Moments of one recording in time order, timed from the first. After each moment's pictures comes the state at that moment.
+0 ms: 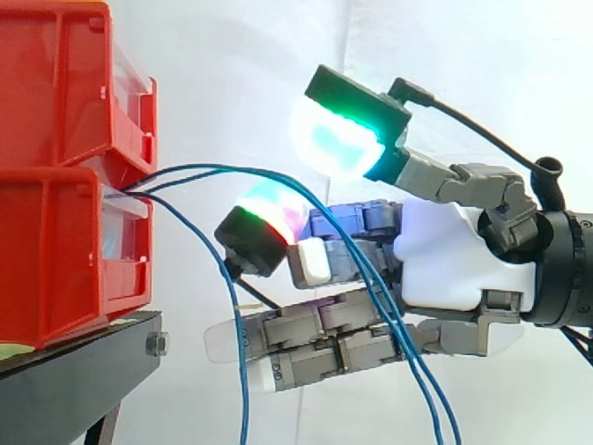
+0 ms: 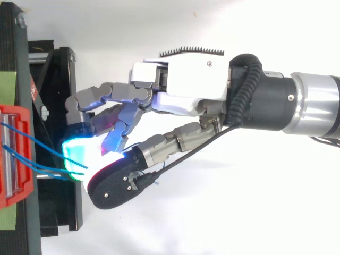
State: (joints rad) arm 0.11 -2.34 -1.19 -2.65 -1.37 0.03
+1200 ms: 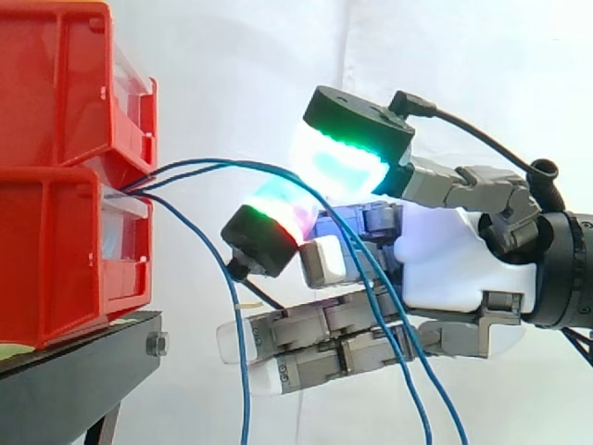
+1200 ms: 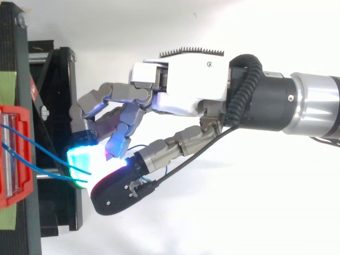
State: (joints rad) arm 0.11 -2.34 -1.19 -2.65 -1.37 0.03
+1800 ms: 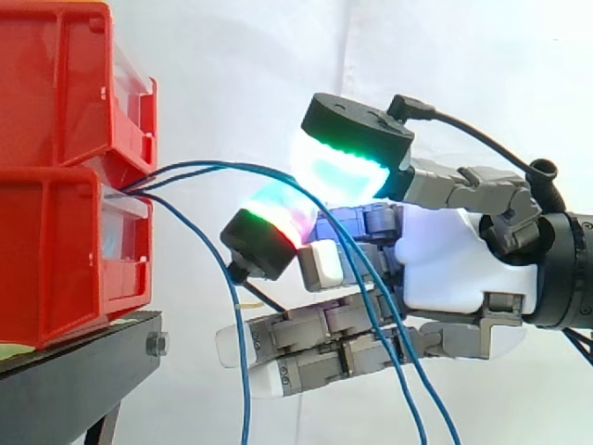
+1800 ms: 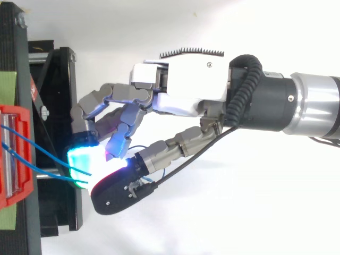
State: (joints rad) arm 0.11 -2.34 -1.19 -2.65 -1.37 0.03
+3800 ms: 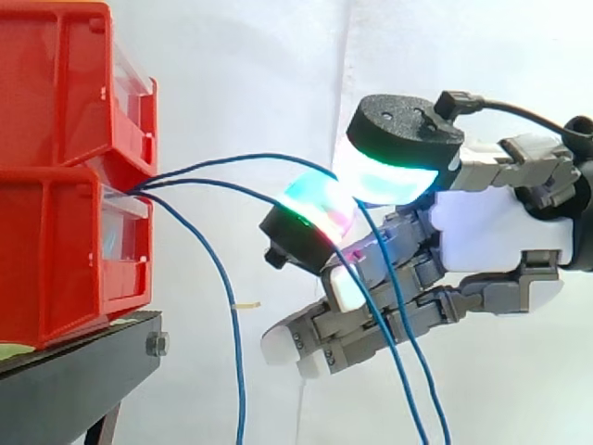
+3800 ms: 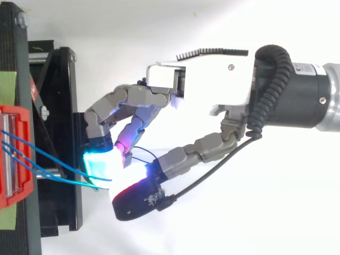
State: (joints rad) arm 0.11 -2.26 -1.19 -2.84 -1.39 -0.21
